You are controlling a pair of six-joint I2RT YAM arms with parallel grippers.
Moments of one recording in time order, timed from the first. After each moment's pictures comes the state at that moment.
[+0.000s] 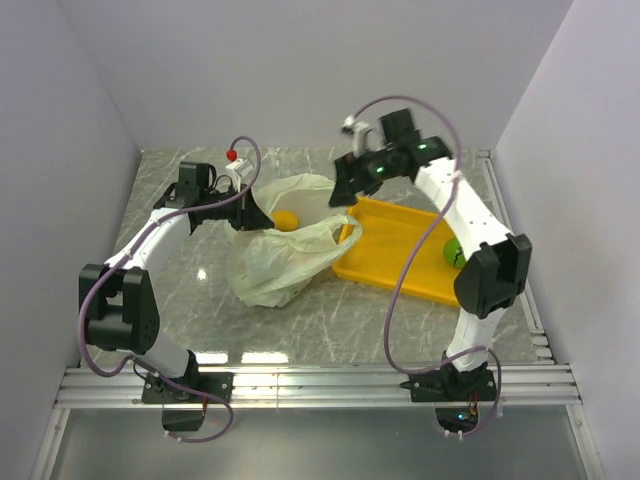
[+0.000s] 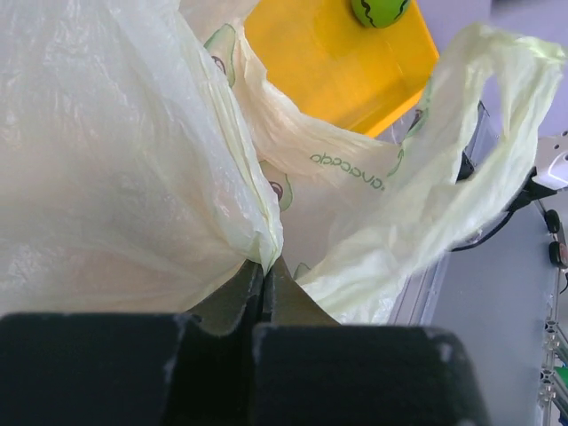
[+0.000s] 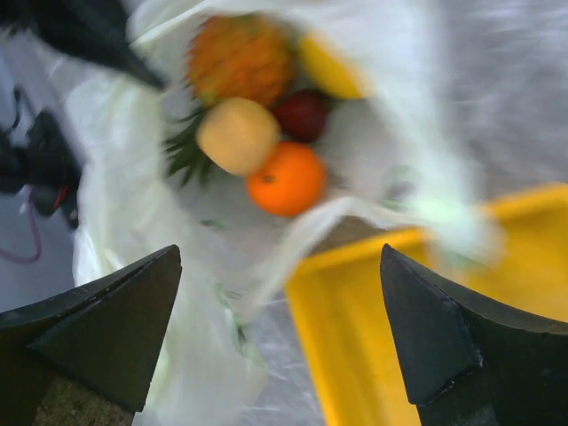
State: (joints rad) left arm -0.12 1.54 1.14 -0.35 1.00 -0.01; right arm 0.39 1.83 1.85 -0.90 -0.67 -0.14
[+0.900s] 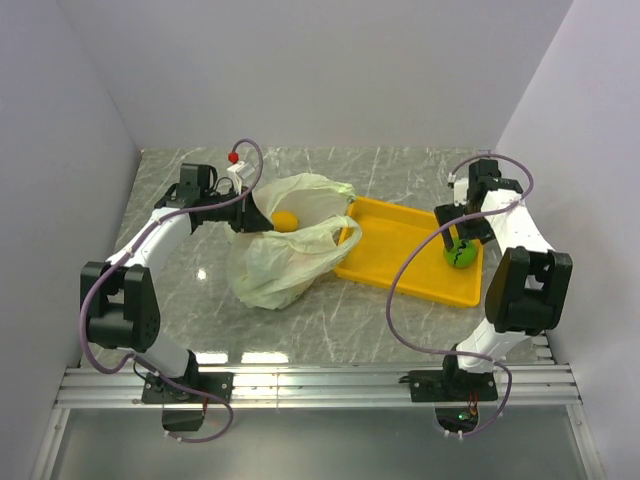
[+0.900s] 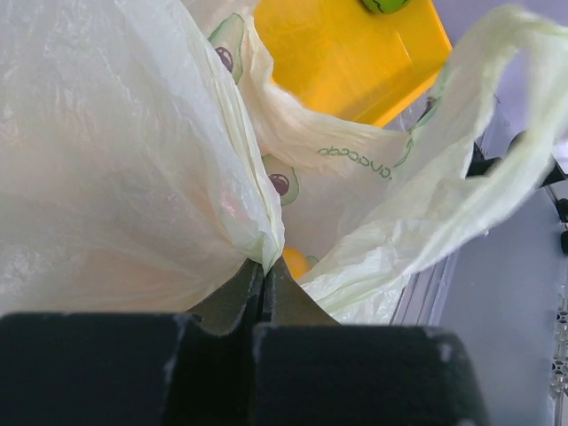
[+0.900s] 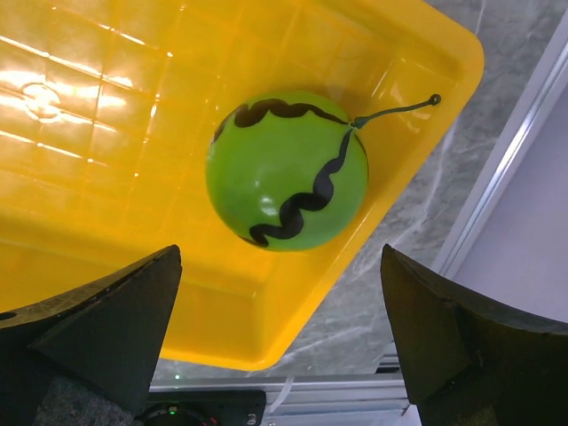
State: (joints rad) left arm -0.12 1.55 1.14 -0.37 1.00 0.04; right arm -0.13 1.64 1.32 -0.94 0.05 -0.32
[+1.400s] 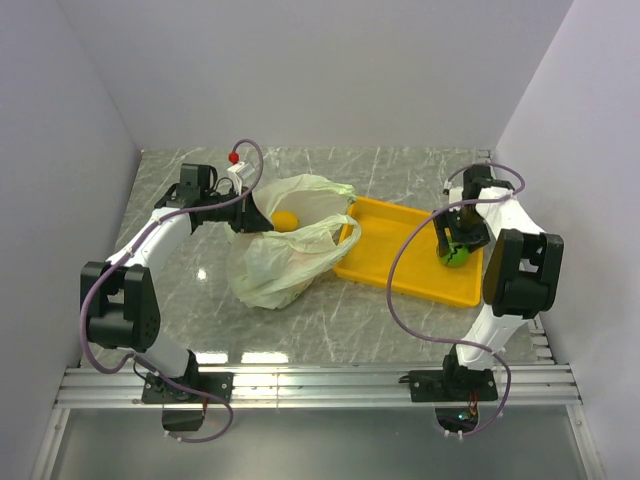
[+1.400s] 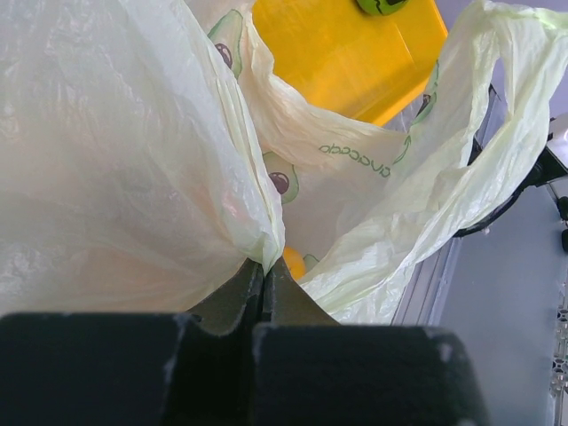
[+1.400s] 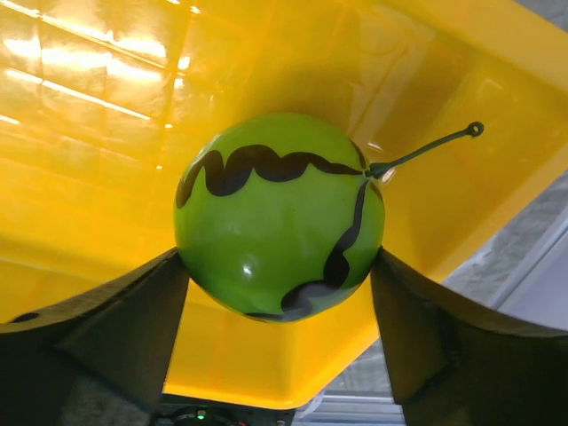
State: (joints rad) left arm -0.12 1.56 1.14 -0.38 1.00 0.05; right arm -0.14 1.78 1.32 -0.93 -0.02 -0.27
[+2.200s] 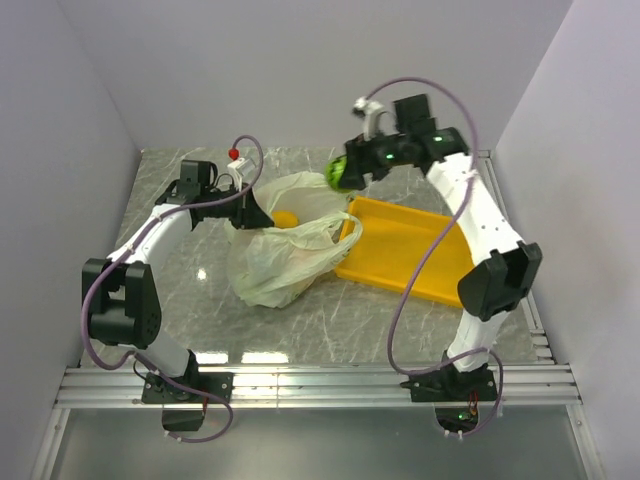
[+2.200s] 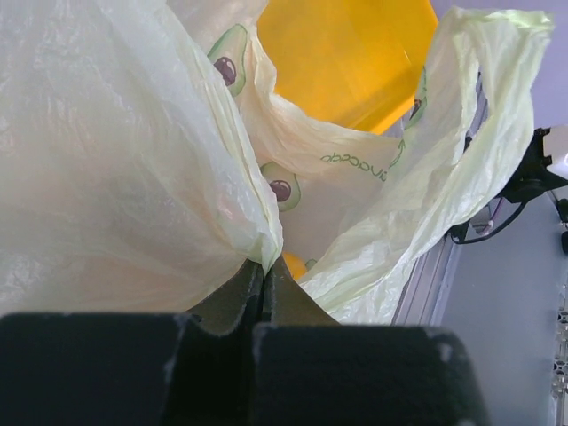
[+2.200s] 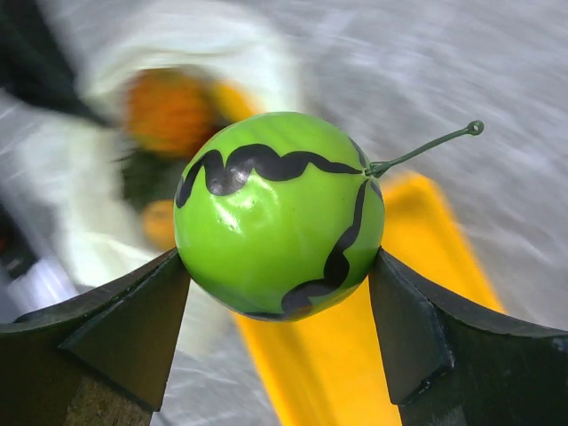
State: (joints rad) left arm -0.12 1.58 1.16 -0.38 1.00 0.05; right arm 0.28 1.79 1.96 -0.91 -0.57 -0.16
